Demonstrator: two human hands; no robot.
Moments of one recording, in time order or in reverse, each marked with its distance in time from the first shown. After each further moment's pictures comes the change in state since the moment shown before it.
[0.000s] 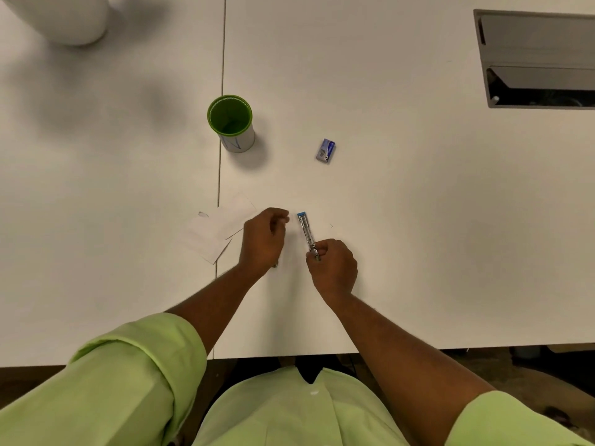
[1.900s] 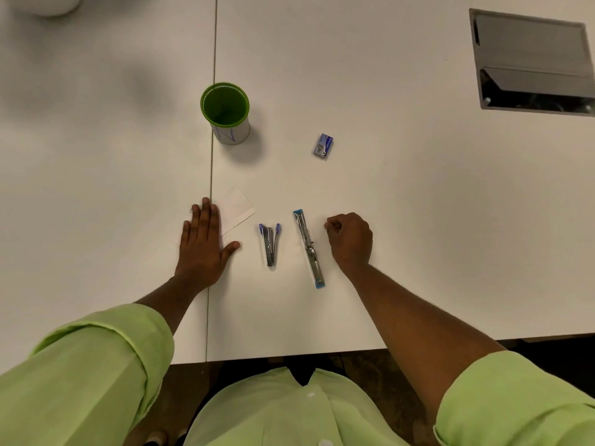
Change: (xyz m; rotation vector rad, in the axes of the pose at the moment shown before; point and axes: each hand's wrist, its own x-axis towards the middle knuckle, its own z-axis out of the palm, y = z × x) left_hand 0.009 -0.131 -0.071 0.753 -0.154 0.190; right_hand 0.065 0.005 -0.021 -0.152 0.041 -0.105
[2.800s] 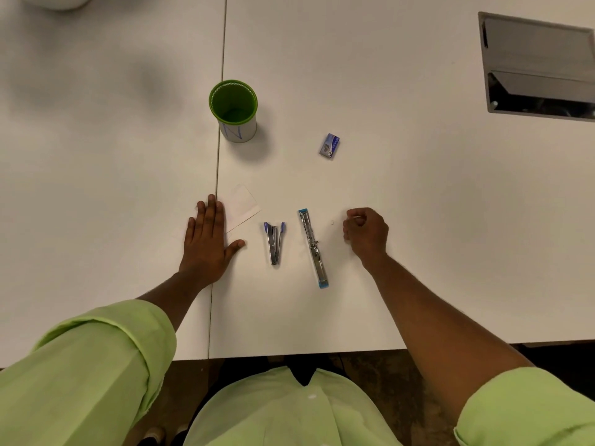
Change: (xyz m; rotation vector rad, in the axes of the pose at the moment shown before) left_hand -0.001 0.001 -0.002 0.007 0.006 0.002; right_hand 0.018 0.013 -0.015 0.492 -0.079 0.265
